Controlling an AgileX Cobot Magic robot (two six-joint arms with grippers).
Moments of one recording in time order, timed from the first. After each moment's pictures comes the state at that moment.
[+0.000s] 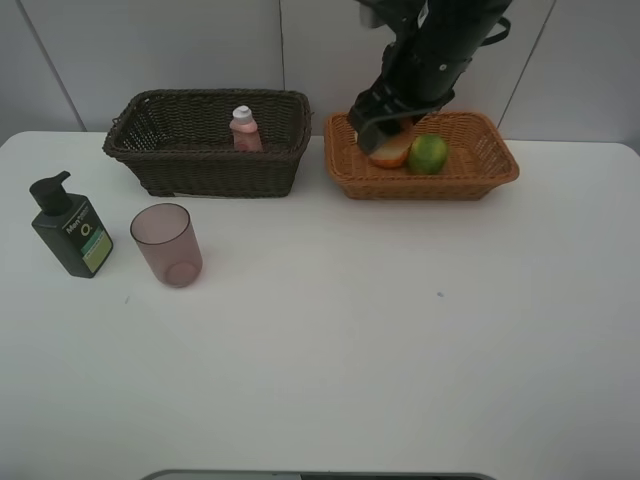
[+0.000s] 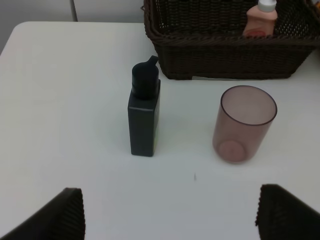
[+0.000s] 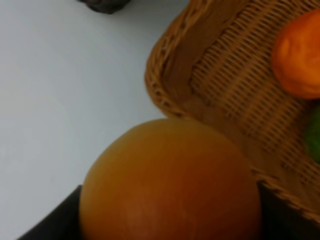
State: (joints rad) left arm -0.01 -0.01 -0.50 -0.03 1.07 -0.02; right arm 0.49 1.84 -1.51 -0.06 0.91 -0.15
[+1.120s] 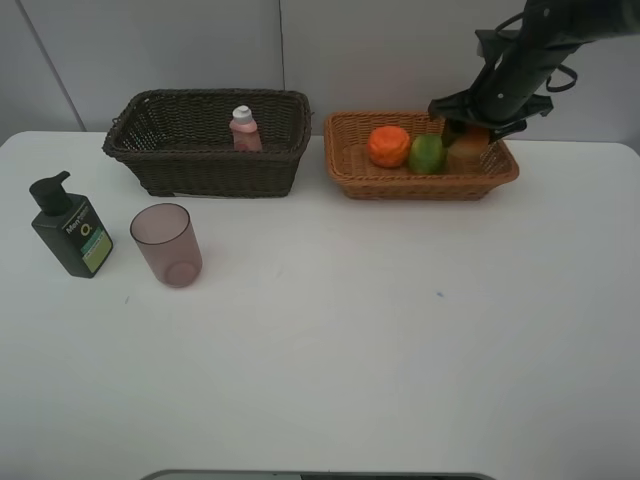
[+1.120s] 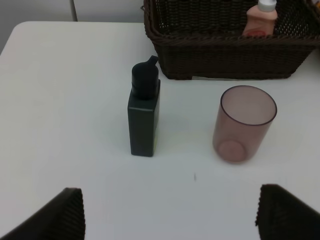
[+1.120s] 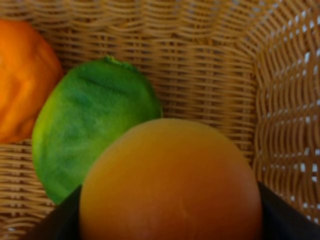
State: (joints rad) left arm -0.01 -0.01 -0.50 -0.03 1.07 -0.02; right arm 0.15 2.09 -1.57 -0.12 0.68 0.14
